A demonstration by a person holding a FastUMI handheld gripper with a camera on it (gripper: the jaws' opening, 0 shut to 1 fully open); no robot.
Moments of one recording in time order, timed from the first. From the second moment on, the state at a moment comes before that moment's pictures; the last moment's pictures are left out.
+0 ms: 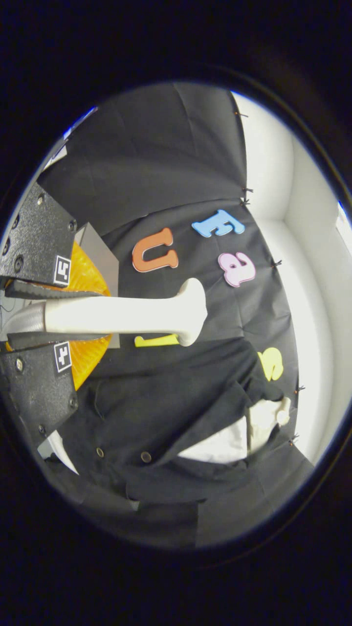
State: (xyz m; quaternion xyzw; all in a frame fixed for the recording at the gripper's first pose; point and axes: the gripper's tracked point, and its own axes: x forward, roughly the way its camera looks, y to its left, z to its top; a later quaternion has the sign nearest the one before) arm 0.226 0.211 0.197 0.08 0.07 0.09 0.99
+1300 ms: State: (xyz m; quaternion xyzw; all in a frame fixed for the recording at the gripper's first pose) arm 0.233 0.057 0.195 -0.04 -0.01 -0.08 1.00
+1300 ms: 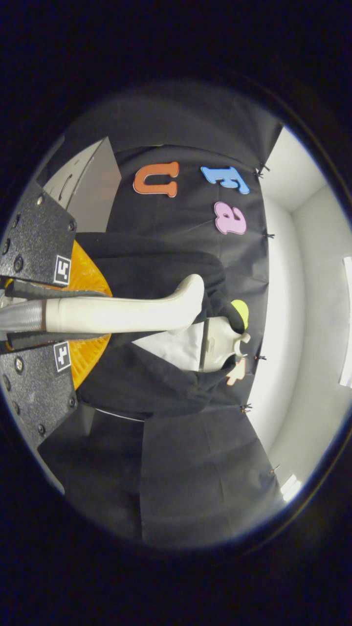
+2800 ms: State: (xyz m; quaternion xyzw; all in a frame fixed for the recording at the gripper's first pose) arm 0.171 0.034 0.025 -0.05 0.15 -0.09 0.98
